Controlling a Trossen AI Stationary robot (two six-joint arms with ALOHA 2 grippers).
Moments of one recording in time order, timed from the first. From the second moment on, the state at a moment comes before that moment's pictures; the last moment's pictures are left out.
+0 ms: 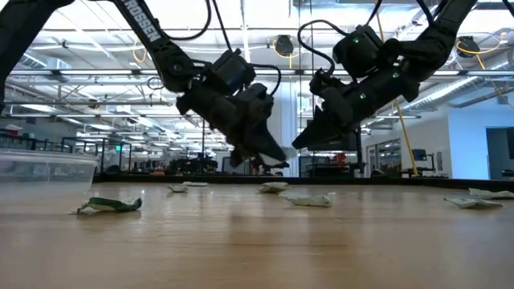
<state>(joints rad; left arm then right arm) 0.30 1.95 1.07 0.20 0.50 -0.27 -0.26 1.54 0.57 0.43 -0.05 0.07</state>
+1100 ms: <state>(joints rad) 0.02 1.02 0.61 -0.90 0.20 -0.74 -0.34 1.50 0.57 0.51 -0.05 0.12</state>
